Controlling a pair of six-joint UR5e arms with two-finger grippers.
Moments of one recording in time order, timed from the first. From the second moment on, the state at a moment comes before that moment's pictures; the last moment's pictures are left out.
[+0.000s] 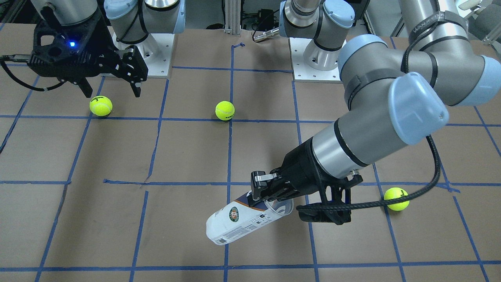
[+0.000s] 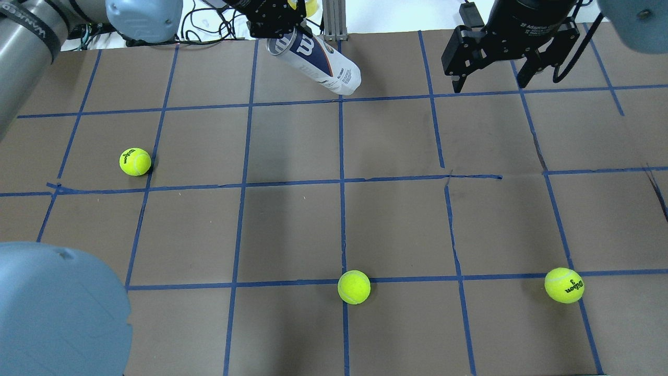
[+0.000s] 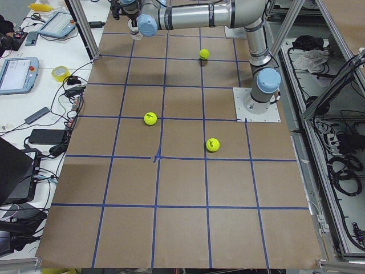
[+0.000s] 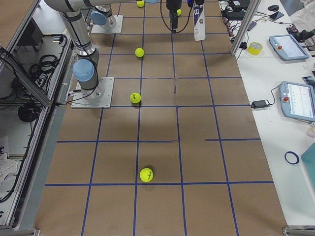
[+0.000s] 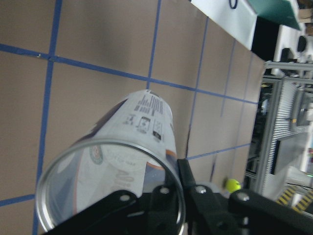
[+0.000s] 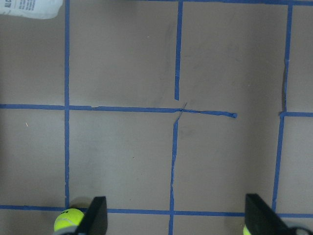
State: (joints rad) left arm -1.65 -2.04 -1.17 -1.33 1.06 -0.24; right arm 1.61 -1.54 1.44 -1.53 -1.57 0.00
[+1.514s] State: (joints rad) left arm -1.83 -2.15 -1.16 -1.38 1.59 0.08; right arm 1.61 -1.54 1.46 -1.54 -1.57 0.01
